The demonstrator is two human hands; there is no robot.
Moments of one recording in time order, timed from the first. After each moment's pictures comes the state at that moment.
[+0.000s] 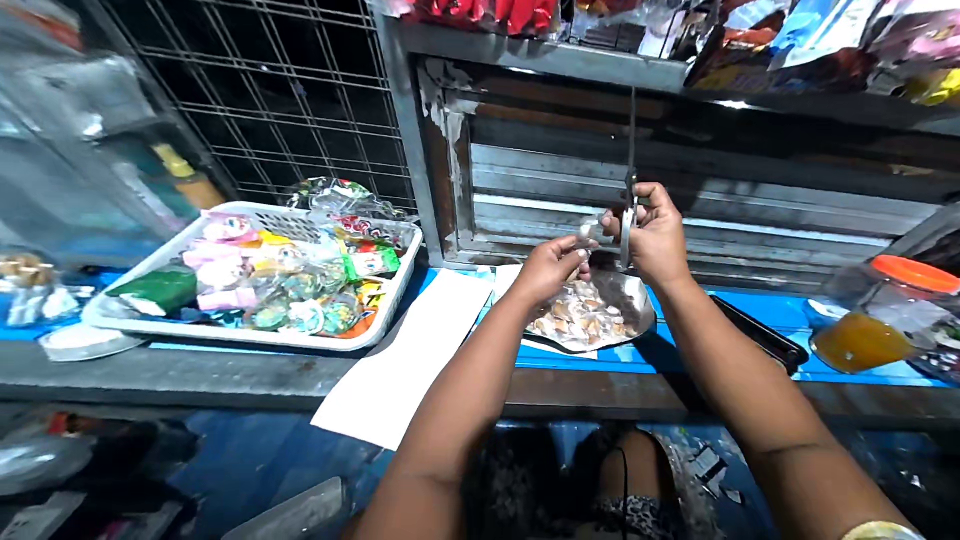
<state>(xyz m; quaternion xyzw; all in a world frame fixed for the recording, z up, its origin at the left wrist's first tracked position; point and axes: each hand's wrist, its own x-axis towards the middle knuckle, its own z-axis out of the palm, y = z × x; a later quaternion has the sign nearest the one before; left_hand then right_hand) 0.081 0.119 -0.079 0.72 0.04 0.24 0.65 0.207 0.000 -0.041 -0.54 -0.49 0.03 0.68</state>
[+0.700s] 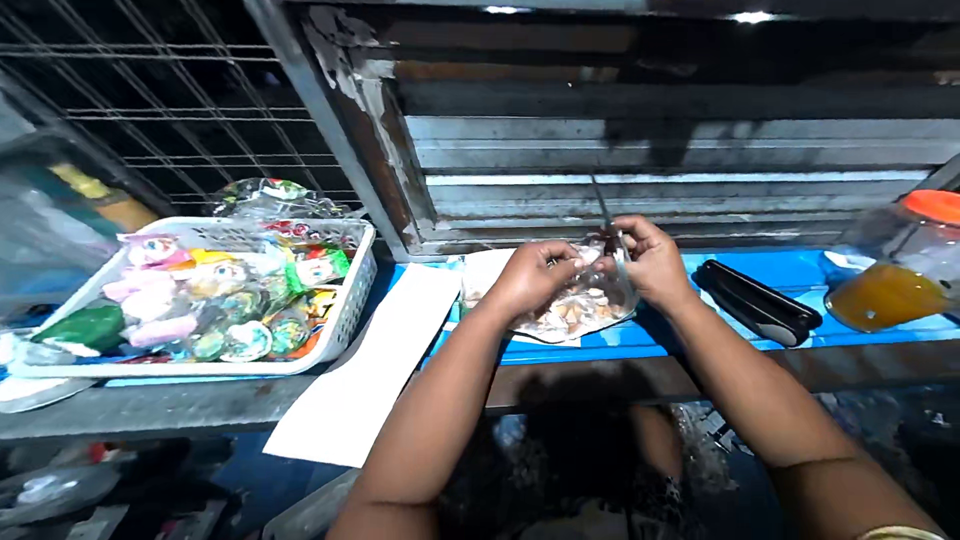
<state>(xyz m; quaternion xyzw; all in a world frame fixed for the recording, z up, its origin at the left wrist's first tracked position) 0.082 0.099 -0.087 0.86 0.04 0.20 0.47 0.232 -0.056 -0.106 -0.59 -0.50 0.10 0.63</state>
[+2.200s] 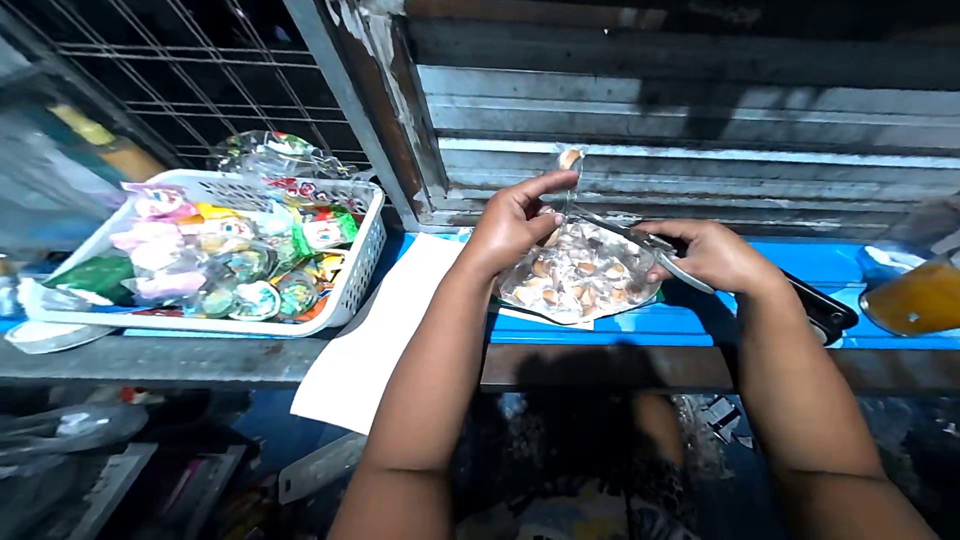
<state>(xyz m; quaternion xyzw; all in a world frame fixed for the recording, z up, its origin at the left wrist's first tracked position) 0.073 0.135 -0.078 0.79 0.01 0.28 0.54 0.270 -0.092 -0.086 -0.73 -0.58 0.12 0.33</state>
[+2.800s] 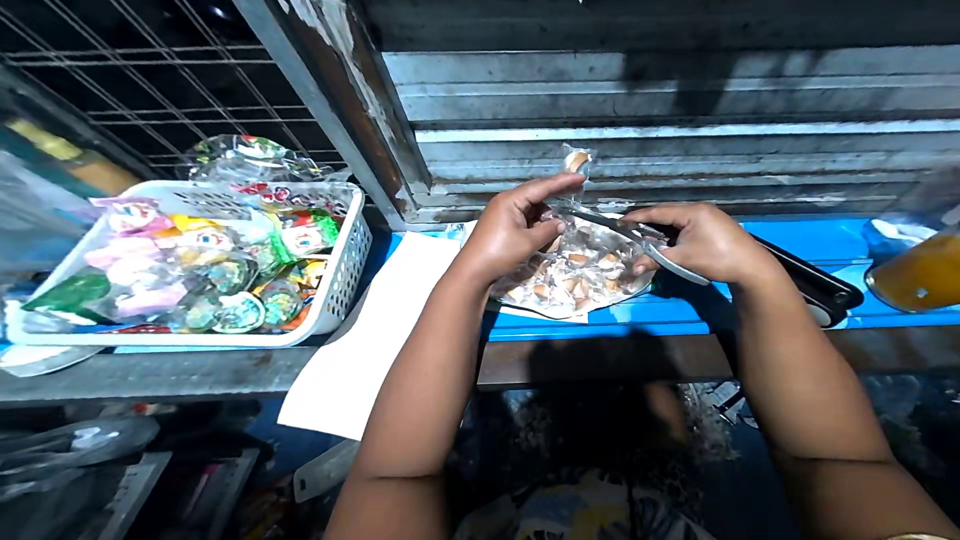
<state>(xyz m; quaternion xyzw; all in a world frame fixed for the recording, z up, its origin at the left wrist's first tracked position) 0.077 0.123 -0.082 0.82 -0.04 0.25 0.51 0.265 -0.090 -0.090 -0.72 -0.60 0.07 0.35</state>
